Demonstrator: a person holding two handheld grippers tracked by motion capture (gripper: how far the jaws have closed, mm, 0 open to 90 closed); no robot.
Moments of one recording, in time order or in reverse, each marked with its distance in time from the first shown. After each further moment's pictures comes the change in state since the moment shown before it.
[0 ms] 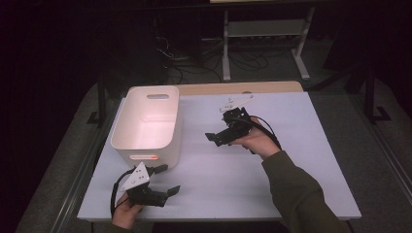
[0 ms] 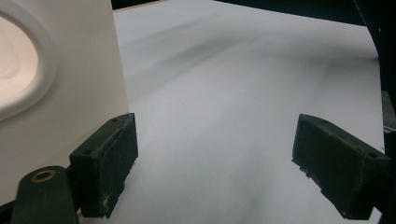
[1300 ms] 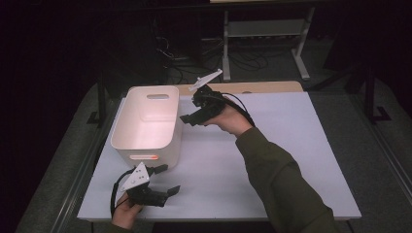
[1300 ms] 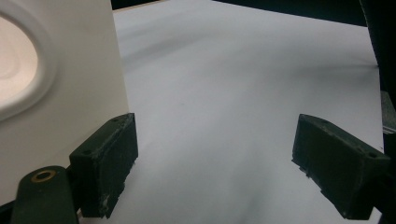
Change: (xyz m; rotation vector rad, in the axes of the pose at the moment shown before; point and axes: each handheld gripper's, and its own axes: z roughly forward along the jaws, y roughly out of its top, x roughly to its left) left arm 0.000 0.000 0.000 0.000 -0.002 0.000; right arm 0.019 0.086 0.023 0.050 0.095 -0.078
